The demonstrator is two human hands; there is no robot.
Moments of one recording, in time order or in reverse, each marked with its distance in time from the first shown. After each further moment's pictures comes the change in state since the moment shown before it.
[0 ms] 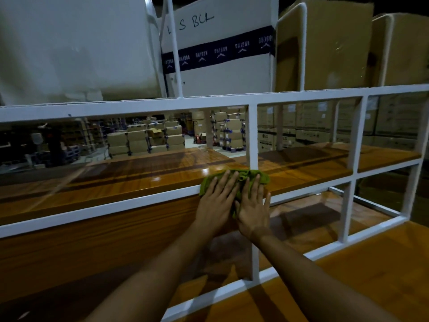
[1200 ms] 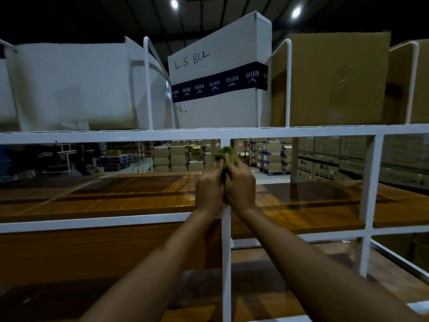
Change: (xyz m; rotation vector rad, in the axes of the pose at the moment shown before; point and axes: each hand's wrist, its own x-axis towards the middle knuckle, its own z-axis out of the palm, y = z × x) left_hand 0.150 0.037 -0.058 -0.493 0.571 -0.487; right_hand 0.142 0.021 -0.114 0.658 0.395 -0.425
